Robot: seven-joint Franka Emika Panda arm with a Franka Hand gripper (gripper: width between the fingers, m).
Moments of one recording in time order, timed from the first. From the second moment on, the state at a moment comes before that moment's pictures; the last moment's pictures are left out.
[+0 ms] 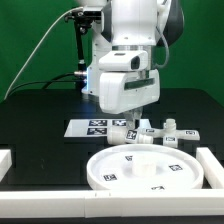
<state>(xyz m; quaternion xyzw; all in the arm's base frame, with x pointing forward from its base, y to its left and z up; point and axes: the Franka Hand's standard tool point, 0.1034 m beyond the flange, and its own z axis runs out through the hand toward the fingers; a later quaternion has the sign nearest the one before) 0.437 0.030 0.039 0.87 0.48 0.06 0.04</state>
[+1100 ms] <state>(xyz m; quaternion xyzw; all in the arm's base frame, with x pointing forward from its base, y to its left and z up) 0.445 0.031 0.036 0.87 0.48 0.05 0.04</state>
